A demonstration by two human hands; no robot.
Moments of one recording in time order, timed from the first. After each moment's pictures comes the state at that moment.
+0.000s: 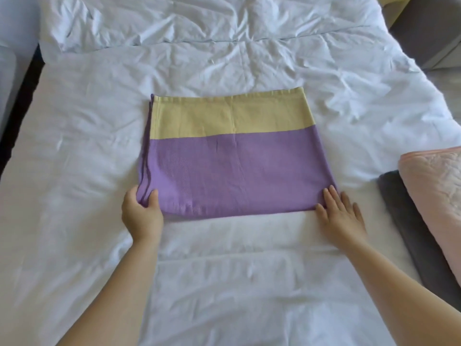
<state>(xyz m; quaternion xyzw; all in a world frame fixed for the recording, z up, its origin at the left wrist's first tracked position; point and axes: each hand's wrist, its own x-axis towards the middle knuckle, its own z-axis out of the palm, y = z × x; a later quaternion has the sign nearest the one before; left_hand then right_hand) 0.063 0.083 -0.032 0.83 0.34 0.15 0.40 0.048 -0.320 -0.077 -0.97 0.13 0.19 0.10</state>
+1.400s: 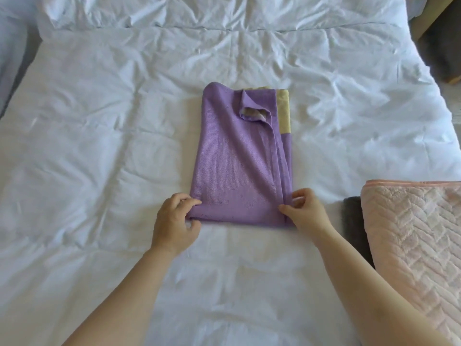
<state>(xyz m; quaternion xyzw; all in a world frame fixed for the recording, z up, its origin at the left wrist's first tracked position) 0.047 -0.085 -0.051 0.96 0.06 0.02 0.26 0.114 -0.370 -0.047 -0.83 0.20 0.21 0.47</state>
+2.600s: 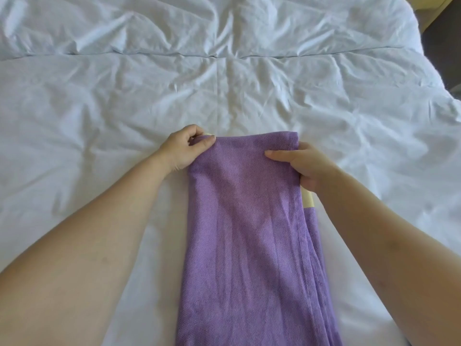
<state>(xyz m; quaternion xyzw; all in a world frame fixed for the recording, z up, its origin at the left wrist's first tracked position) 0.415 -0.047 -0.062 0.87 0.04 -0.13 0.48 0.402 -0.308 -0.042 -0.67 0.17 0.26 0.68</state>
